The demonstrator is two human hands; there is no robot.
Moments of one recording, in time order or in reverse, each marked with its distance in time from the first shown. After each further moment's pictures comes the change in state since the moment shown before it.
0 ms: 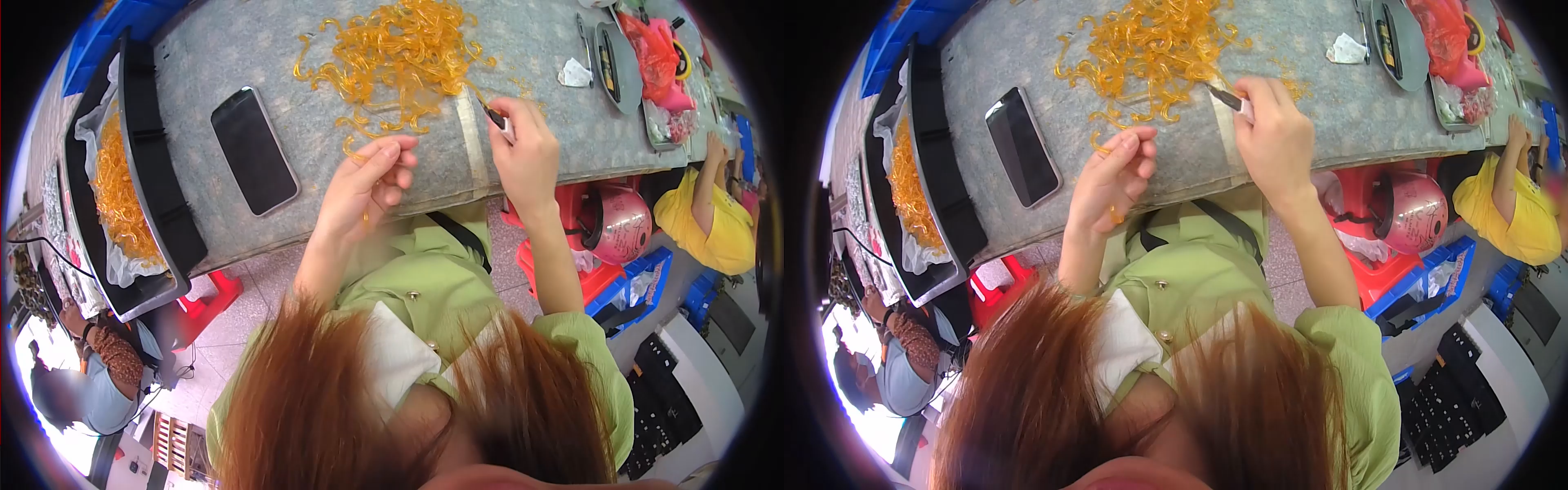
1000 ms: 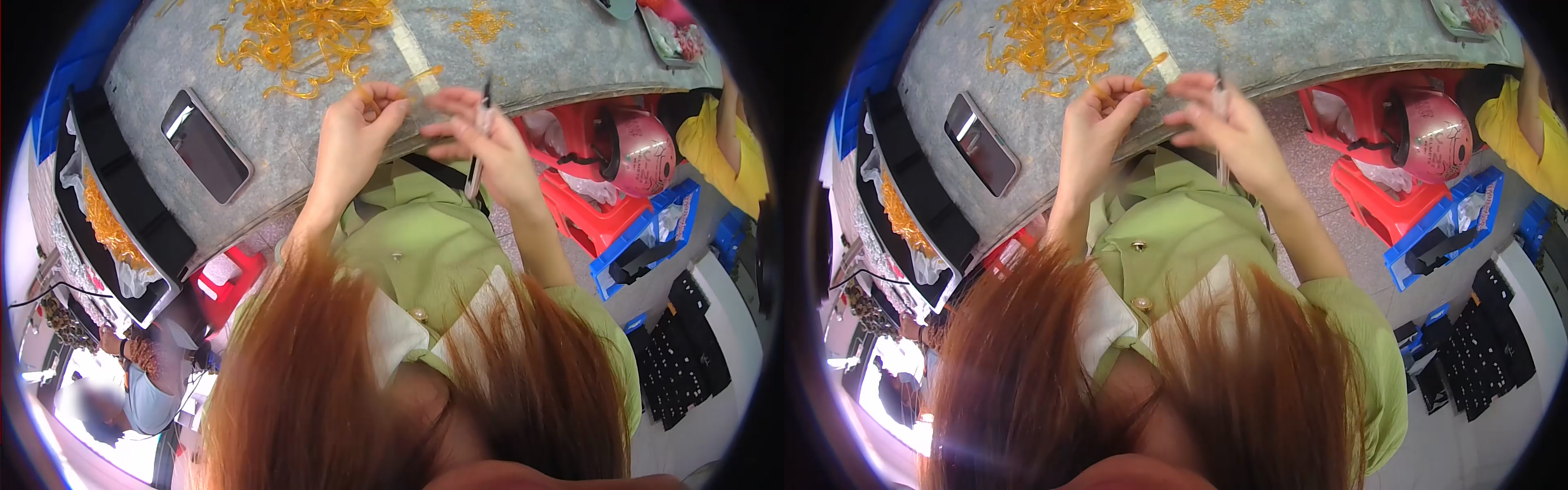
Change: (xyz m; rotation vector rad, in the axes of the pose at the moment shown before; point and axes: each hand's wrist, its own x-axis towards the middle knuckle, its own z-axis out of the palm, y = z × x) left_hand 0.024 -0.037 0.034 0.992 0.205 0.189; right_hand -0.080 0.001 -0.011 1.410 -0.229 0.913
